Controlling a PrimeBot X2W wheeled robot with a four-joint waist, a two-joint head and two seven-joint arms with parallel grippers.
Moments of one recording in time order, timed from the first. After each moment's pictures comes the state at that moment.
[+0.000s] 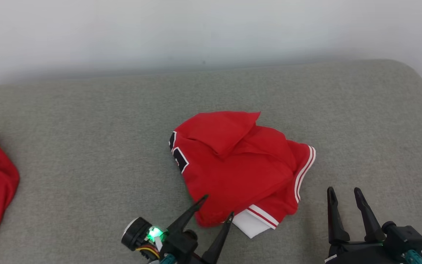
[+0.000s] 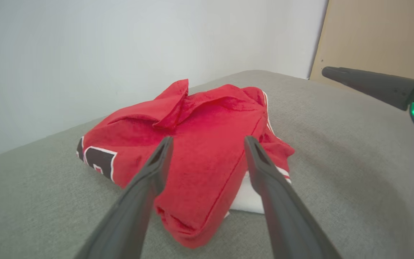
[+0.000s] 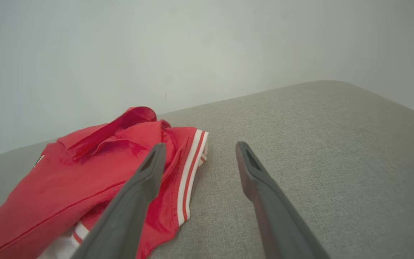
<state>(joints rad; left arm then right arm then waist) -0.24 0.11 -0.56 0.31 -0.12 -0.13 -0.26 -0.02 -0.05 0.00 0.19 0.25 0.13 -0.26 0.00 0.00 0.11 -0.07</state>
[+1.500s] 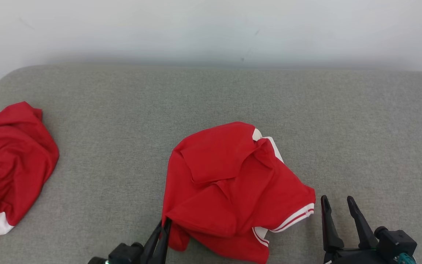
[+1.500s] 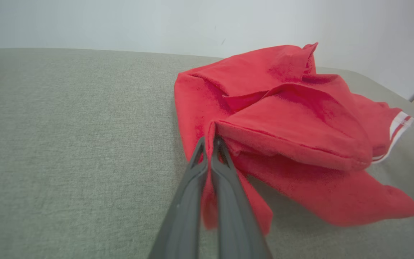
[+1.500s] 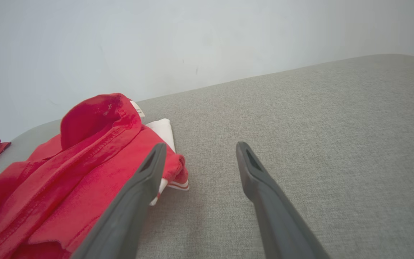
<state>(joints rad) -0.10 0.06 -0.29 0.34 -0.22 -0.13 -0.26 -0.02 -0.05 0.02 0.25 0.26 0.13 -0.26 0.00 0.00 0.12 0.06</state>
